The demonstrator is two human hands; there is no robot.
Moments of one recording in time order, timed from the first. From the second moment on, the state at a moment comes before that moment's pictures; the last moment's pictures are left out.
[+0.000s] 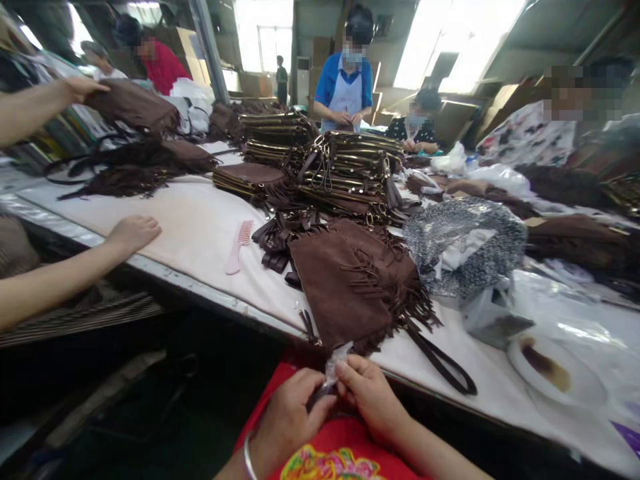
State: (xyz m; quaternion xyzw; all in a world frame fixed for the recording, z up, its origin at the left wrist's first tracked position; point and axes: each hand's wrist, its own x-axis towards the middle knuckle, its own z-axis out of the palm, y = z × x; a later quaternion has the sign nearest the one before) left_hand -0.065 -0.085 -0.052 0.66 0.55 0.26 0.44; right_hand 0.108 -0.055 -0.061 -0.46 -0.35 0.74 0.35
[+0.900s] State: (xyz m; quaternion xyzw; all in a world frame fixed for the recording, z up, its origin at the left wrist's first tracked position) left_hand -0.057 -0.060 -0.044 0.44 0.51 0.26 0.69; right_hand 0.140 -0.071 -0.072 -0.48 -0.35 0.73 0.34
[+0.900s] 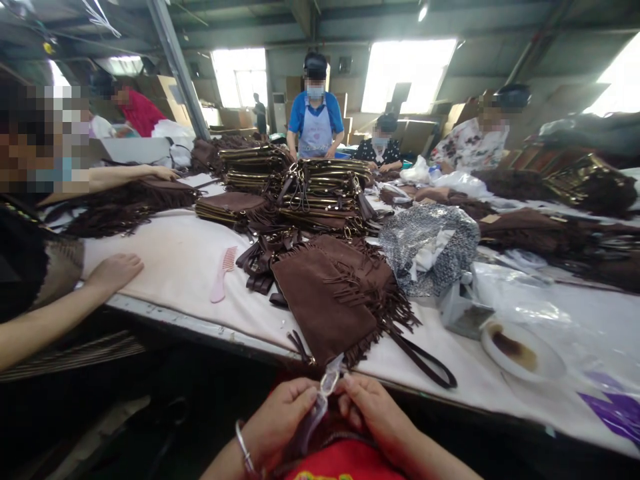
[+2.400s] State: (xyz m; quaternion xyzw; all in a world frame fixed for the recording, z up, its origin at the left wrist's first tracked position) left_hand 0.069 -0.009 -0.031 0.08 0.41 0.36 0.83; right_hand 0.189 -0.069 -0.022 -0.65 -0.55 0.39 0.36
